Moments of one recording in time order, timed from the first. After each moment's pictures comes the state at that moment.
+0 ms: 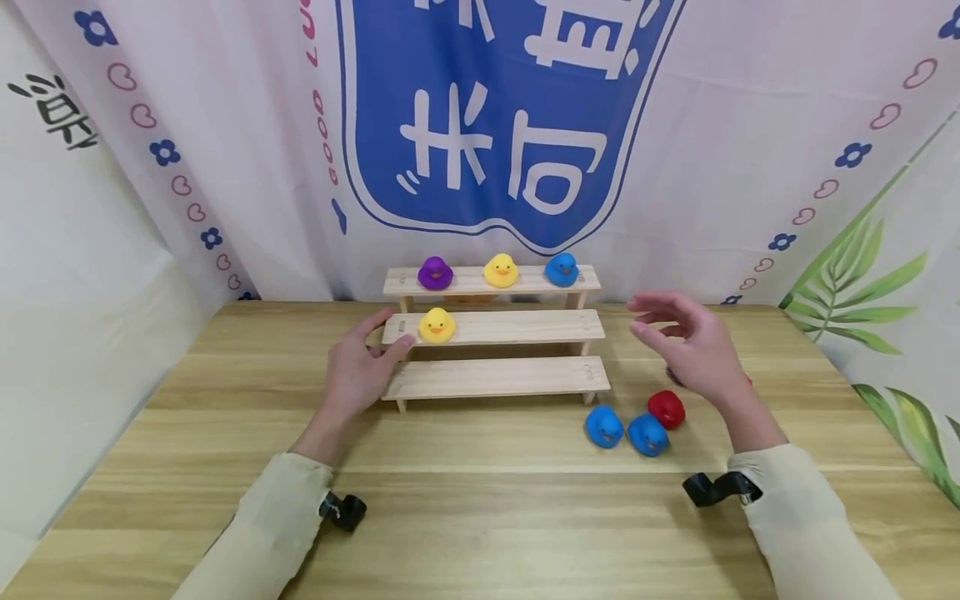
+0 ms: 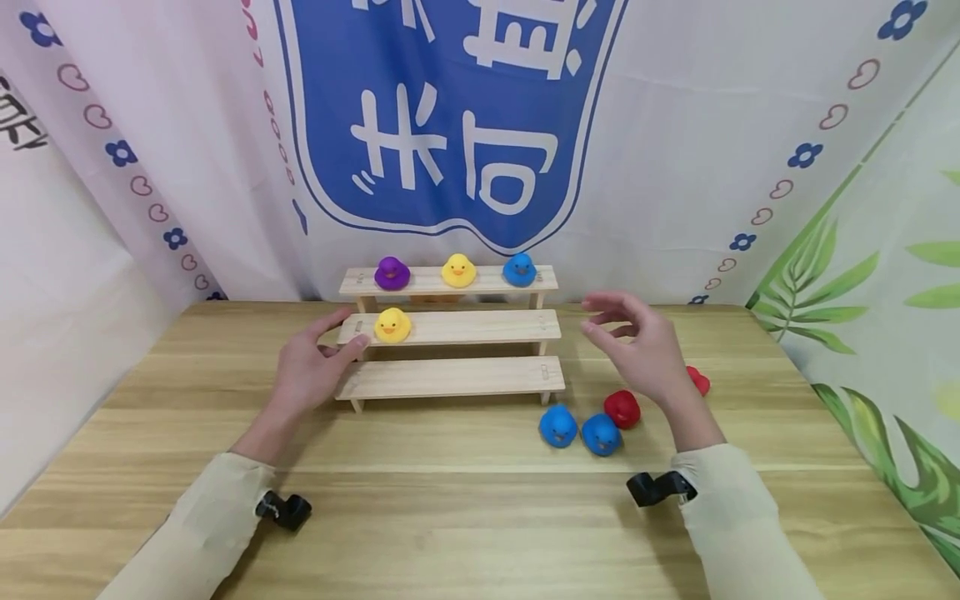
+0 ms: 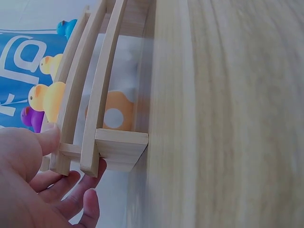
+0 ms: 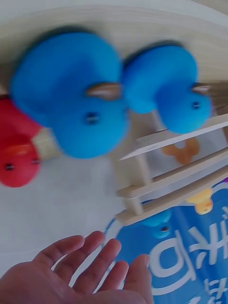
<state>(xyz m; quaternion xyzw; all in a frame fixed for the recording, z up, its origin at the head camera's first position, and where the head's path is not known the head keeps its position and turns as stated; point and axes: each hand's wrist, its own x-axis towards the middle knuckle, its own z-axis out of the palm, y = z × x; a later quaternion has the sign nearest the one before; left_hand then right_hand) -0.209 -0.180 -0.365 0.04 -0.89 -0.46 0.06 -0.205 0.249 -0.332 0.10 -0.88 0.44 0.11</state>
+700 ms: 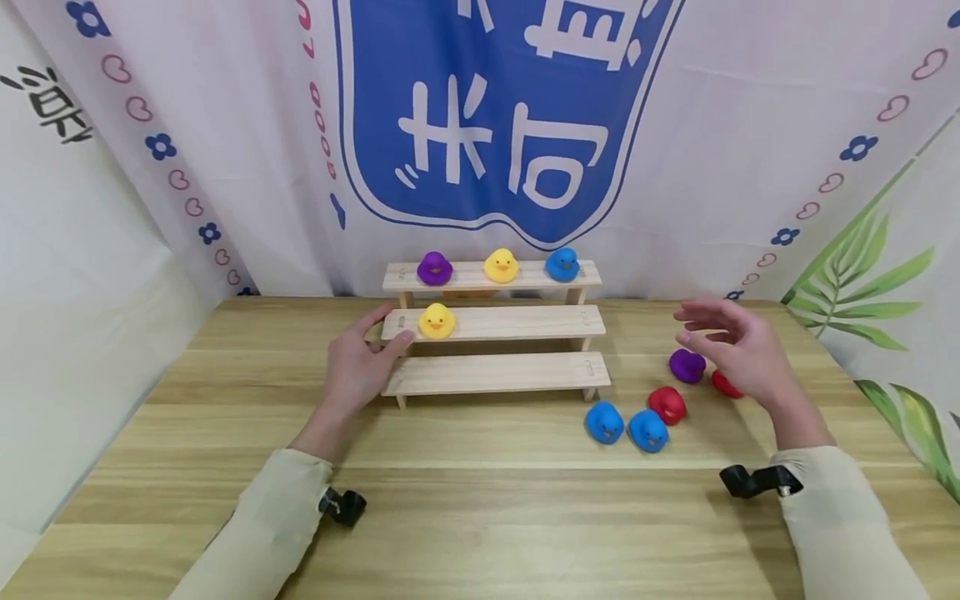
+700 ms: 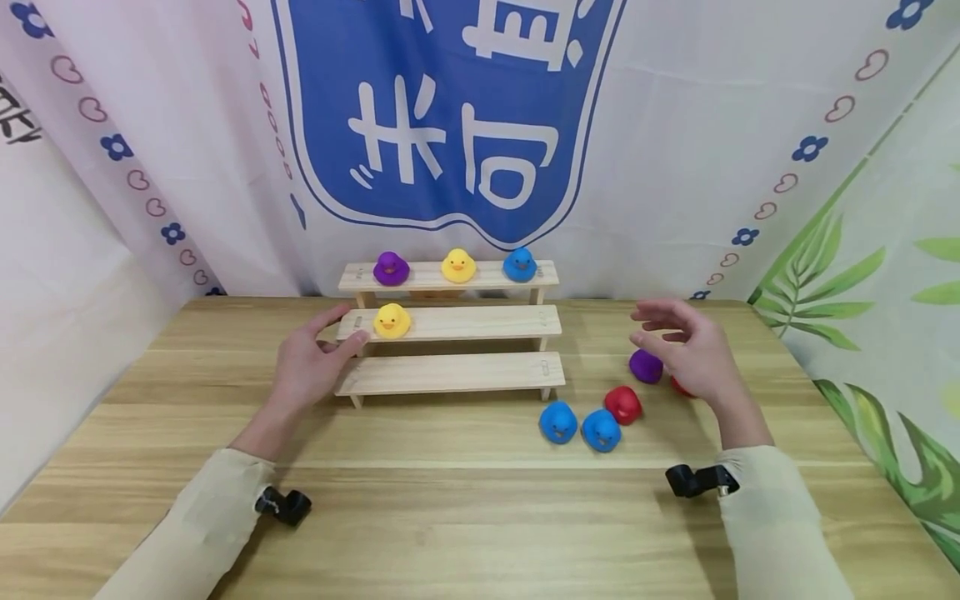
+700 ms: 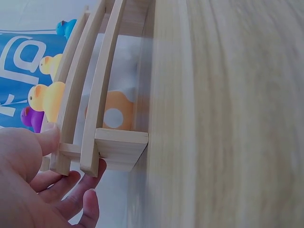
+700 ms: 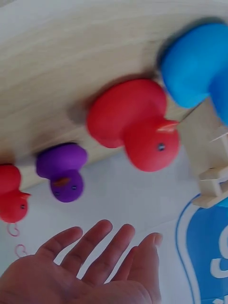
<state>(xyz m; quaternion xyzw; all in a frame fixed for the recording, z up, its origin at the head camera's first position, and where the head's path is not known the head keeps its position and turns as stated) -0.208 -0.178 -0.366 0.03 -0.89 -0.46 0.08 -0.211 0.320 -0.353 0.08 -0.90 0.41 0.09</state>
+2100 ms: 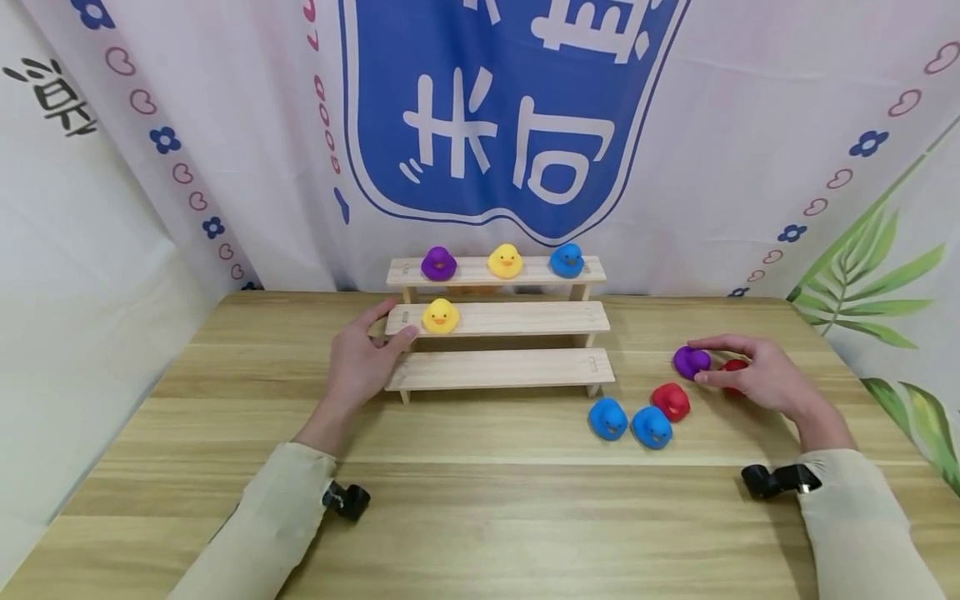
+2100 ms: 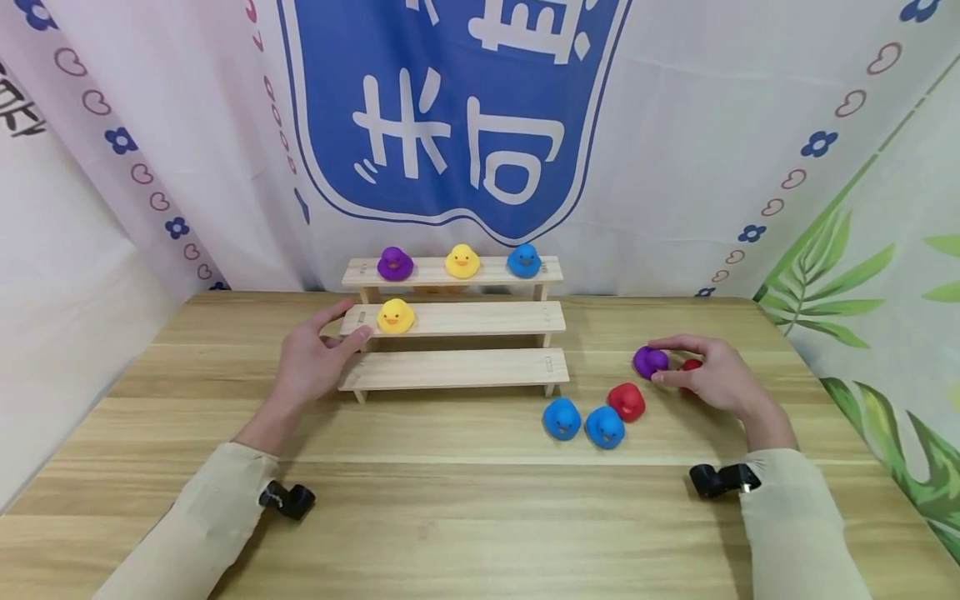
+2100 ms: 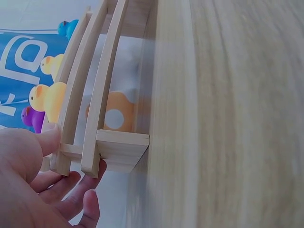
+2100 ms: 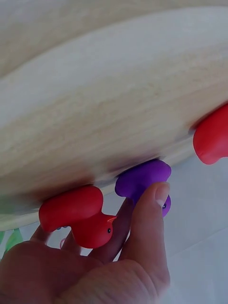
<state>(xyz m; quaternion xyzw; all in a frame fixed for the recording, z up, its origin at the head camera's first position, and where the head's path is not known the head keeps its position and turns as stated) -0.209 -0.181 -0.368 0.04 -0.88 -0.47 0.06 -0.214 0.360 -0.377 0.04 -0.94 0.34 -0.09</state>
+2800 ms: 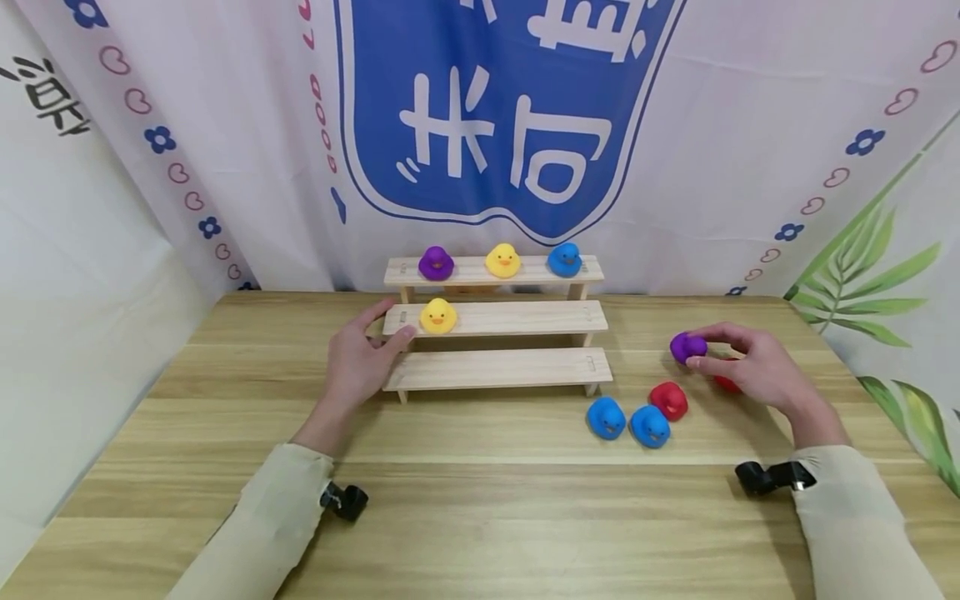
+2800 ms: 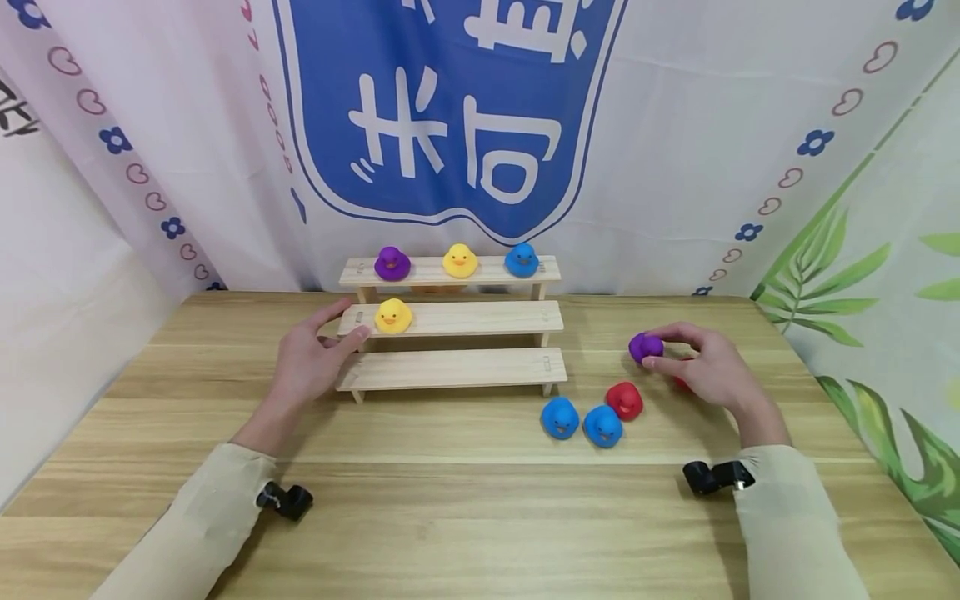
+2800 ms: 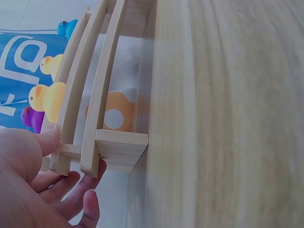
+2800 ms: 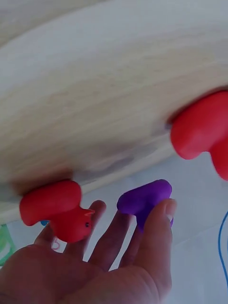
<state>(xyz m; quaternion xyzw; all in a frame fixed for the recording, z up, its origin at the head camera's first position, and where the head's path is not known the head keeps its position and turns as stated) -0.208 -0.180 -0.367 0.03 -0.88 -0.47 0.07 -0.216 0.353 -0.371 0.04 -0.93 0.35 -0.05</state>
